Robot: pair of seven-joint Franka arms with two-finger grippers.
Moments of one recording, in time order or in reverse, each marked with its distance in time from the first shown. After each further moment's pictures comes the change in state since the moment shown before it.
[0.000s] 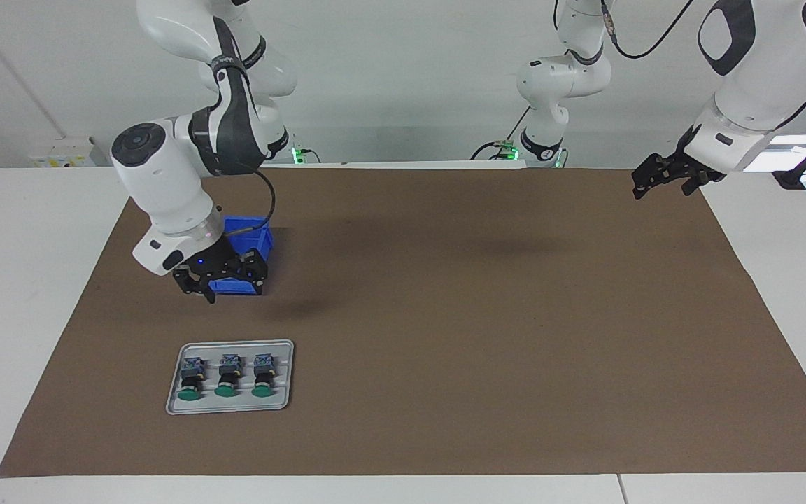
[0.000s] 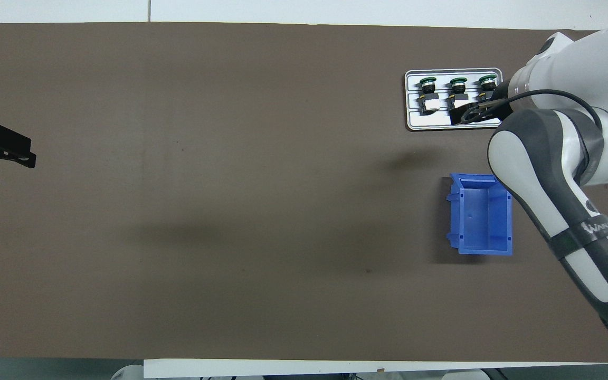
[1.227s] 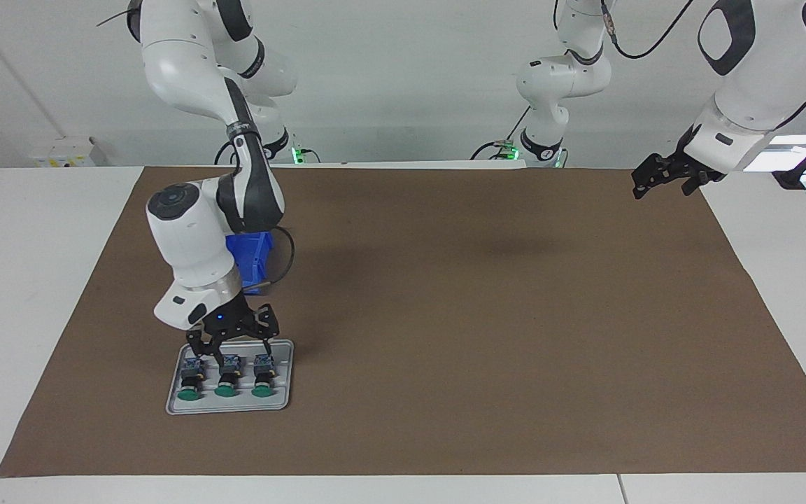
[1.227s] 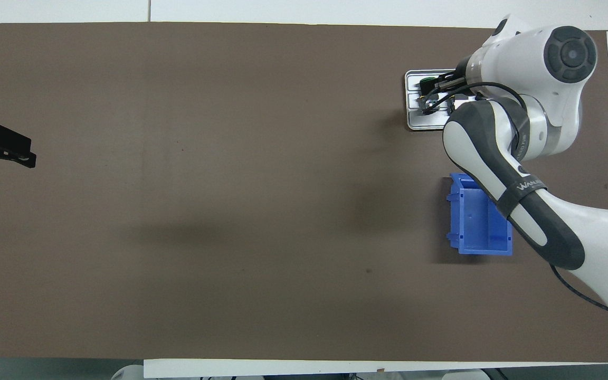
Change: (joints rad) left arm 0.000 0.000 0.000 0.000 0.000 0.000 0.000; right arm 0.059 0.237 0.012 0.127 -0.052 0.258 0.071
